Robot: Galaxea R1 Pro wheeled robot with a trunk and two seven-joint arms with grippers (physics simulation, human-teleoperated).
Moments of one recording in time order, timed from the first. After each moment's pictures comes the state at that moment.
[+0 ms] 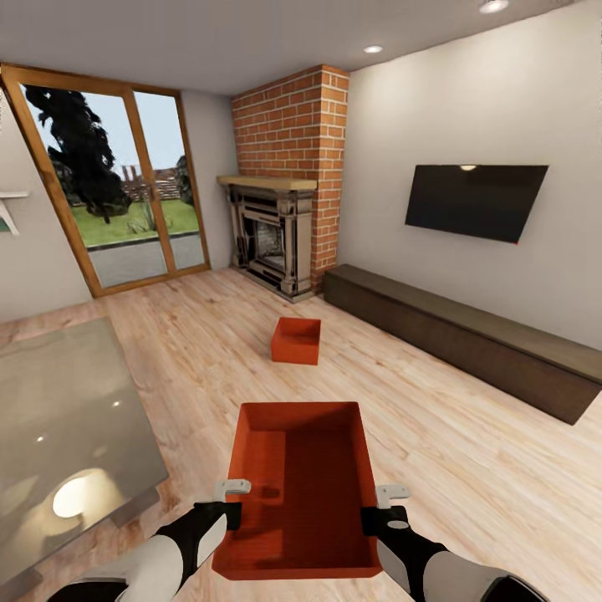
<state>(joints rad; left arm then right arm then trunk) -0.71 -0.11 0.02 -0.12 0.01 0.19 0.18 -0.68 0.10 0.61 -0.05 -0.54 -0.07 -0.21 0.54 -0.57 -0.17</state>
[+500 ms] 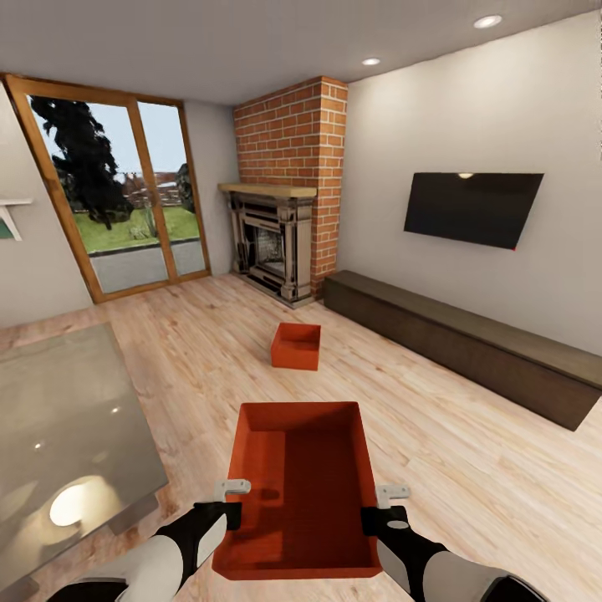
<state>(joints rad) -0.71 -0.11 0.02 -0.12 0.01 0.19 0.18 -0.68 0.10 0.61 -0.05 -0.54 -0.07 -0.21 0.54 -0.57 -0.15</state>
